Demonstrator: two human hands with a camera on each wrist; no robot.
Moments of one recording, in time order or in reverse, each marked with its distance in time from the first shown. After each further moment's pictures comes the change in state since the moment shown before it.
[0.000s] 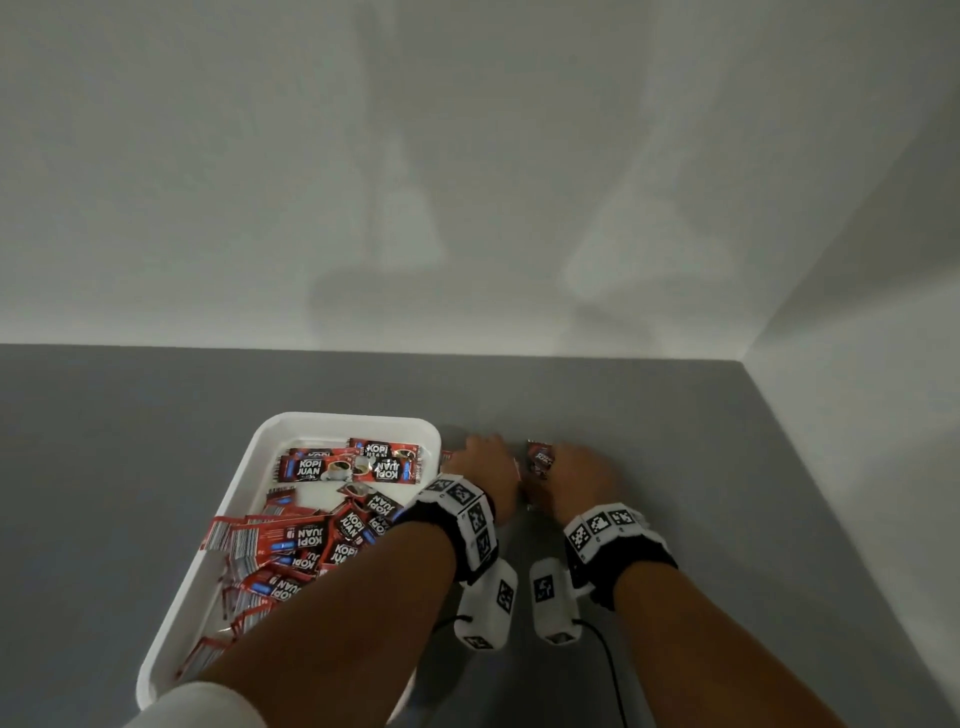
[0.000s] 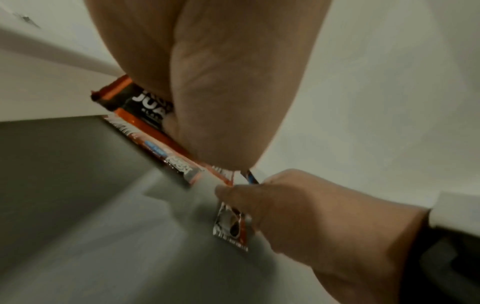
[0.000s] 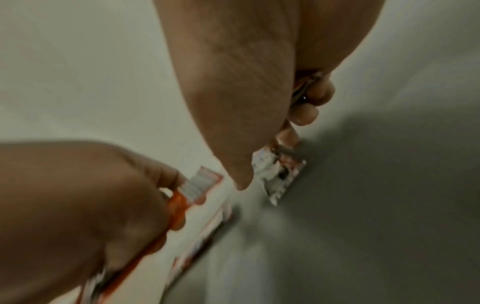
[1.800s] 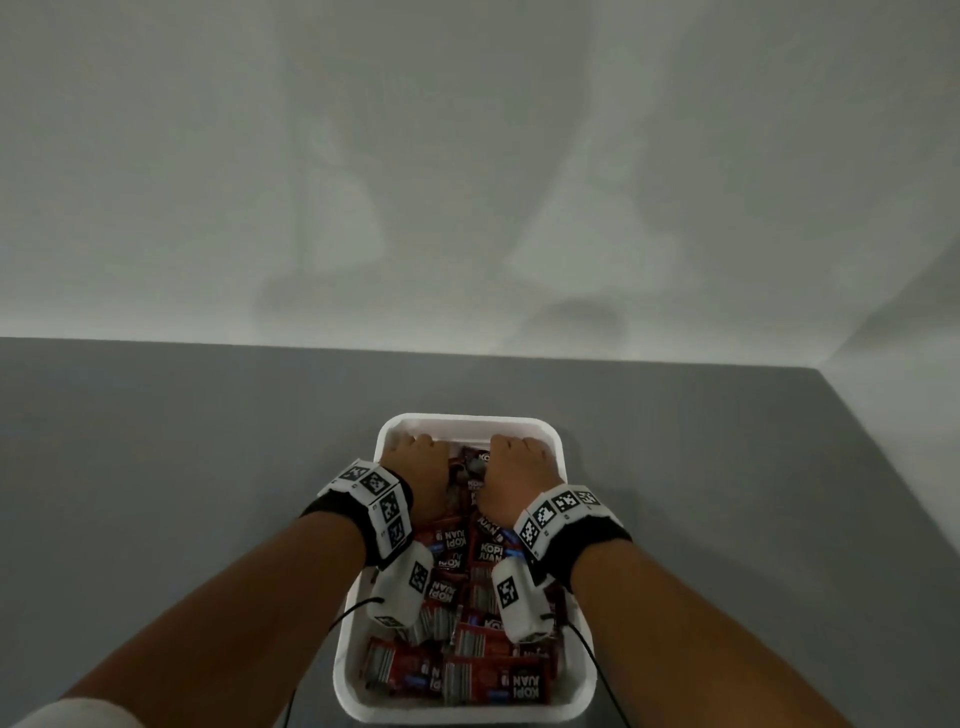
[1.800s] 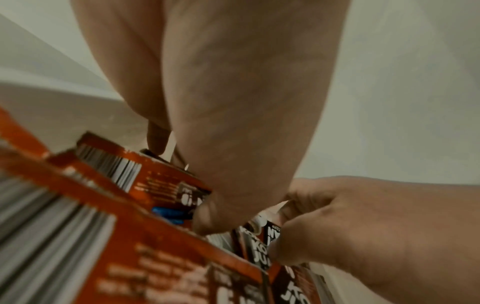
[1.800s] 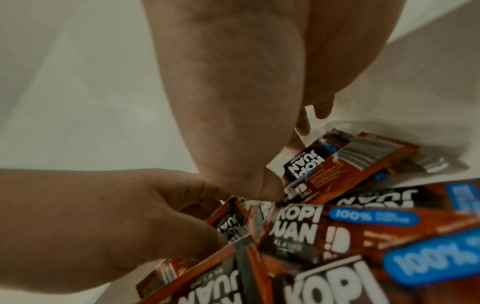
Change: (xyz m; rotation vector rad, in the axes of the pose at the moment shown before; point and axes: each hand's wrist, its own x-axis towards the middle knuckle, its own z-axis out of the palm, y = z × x) left_hand -0.024 -0.237 -0.025 0.258 -0.016 0.134; right_hand -0.031 -0.208 0.064 -0.269 -0.092 -0.257
